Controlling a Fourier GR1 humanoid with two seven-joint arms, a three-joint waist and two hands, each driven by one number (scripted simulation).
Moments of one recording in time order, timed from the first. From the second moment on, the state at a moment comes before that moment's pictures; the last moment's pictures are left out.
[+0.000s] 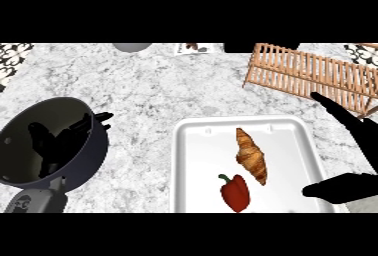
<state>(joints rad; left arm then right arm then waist) -0.11 0.33 -0.09 -1.39 0.29 0.10 0.15 -0.14 -0.78 0.24 -1.98 0.02 0.04 0.62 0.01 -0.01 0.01</state>
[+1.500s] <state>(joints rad) -0.09 0.29 -0.04 -1.41 0.26 0.05 0.23 -0.33 -0.42 0.61 -1.75 0.51 0.03 1.02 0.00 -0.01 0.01</state>
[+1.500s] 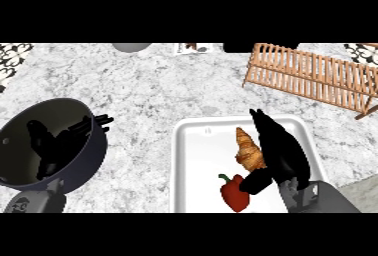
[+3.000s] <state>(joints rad) -0.09 0.24 0.02 -1.41 0.21 0.00 0.24 -0.35 -0.30 0.59 -1.38 0.67 0.03 0.71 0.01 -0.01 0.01</state>
